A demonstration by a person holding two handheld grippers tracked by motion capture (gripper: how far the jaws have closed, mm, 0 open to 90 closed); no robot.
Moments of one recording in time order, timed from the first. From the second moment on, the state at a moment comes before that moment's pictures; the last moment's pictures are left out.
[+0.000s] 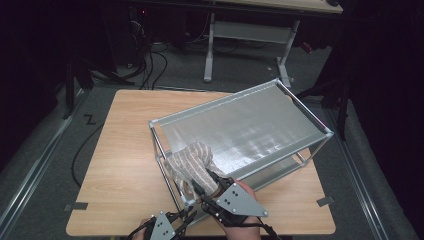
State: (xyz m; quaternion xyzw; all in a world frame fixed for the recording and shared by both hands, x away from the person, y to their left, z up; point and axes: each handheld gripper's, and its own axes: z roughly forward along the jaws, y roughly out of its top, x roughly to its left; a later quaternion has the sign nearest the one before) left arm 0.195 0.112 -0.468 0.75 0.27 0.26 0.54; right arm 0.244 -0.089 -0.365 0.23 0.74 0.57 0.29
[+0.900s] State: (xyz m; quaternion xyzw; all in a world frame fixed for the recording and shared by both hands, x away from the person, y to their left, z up) left arm 0.179 0.136 -0.468 0.73 0.31 0.27 0.54; right arm 0.303 -0.209 -0.366 0.33 0.70 0.53 0.35
